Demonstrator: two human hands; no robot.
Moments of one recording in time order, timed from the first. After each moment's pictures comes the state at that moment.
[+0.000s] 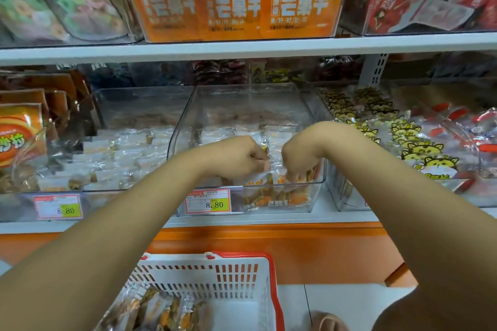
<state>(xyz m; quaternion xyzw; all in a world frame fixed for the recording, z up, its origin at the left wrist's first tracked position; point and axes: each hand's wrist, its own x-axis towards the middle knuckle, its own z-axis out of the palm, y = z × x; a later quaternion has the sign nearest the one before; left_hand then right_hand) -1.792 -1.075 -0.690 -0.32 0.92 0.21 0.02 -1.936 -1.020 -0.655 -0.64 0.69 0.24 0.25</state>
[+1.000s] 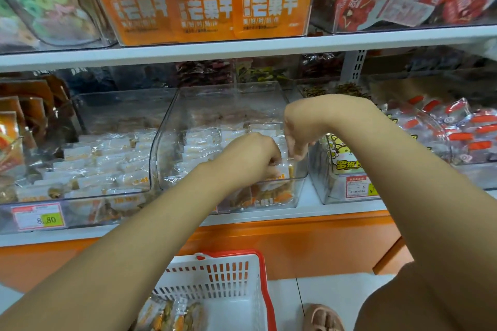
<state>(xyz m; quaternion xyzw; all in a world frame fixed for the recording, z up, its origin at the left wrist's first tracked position) -1.835 -1.037 -0.687 -0.29 0.96 0.03 -0.06 -1.966 -1.007 -0.619 -0.67 0.71 0.15 0.13</state>
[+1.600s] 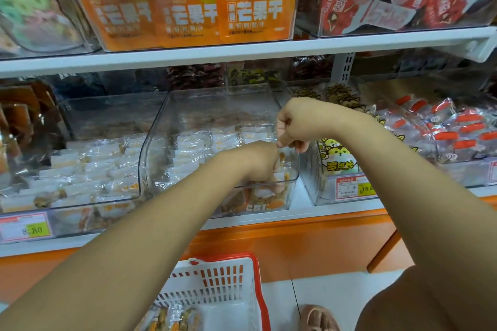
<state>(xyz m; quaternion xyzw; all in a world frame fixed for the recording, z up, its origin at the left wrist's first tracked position) -1.870 -1.041 -0.683 -0.33 0.92 0.15 0.13 -1.986 -0.998 -0.630 -0.64 0.73 -0.11 0.22</state>
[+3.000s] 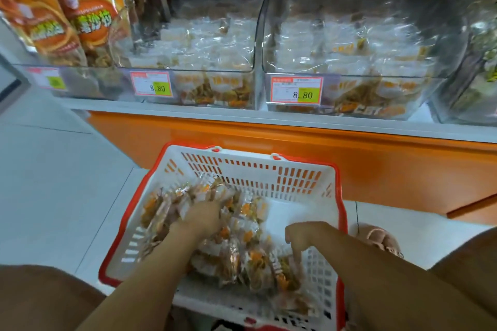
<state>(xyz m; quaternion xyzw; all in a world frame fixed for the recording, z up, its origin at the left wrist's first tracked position) -1.574 -0.941 -0.933 -0.60 0.73 0.23 0.22 -1.802 -0.914 -1.008 -0.66 0.52 0.33 0.44</state>
